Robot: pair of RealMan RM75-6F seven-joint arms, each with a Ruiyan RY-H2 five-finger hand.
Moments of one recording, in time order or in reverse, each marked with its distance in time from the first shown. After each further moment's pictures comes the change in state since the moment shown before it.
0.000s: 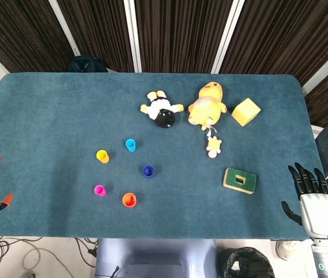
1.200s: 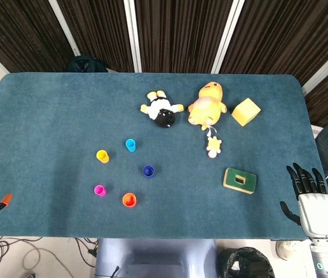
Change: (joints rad) left arm 0.007 0.000 0.000 -0.002 0.013 0.022 0.007; right arm 0.004 -0.006 -0.002 0.001 0.001 -0.007 -0.009
